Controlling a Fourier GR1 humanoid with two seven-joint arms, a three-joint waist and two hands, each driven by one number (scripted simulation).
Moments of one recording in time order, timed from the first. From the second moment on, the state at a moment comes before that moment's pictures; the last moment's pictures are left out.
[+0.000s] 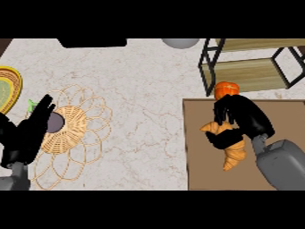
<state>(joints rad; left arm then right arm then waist) -0.05 0.33 0.01 -1.47 0.24 0.09 0.24 -0.37 -0.46 0.43 -1.50 0.37 0.08 0.46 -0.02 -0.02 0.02</state>
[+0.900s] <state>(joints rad) -0.02 0.32 0.03 -1.49 0.24 0.08 0.24 -0.52 -0.70 0.00 -2.11 0.10 0.23 0.81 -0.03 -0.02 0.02</state>
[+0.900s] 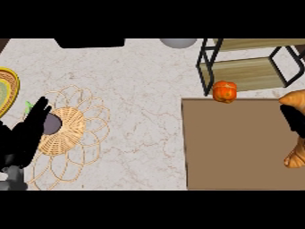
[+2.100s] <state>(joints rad) -0.11 0.28 0.01 -1.46 0.20 0.07 0.28 -1.00 -0.88 -0.13 -1.39 0.05 0.42 0.61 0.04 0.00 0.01</state>
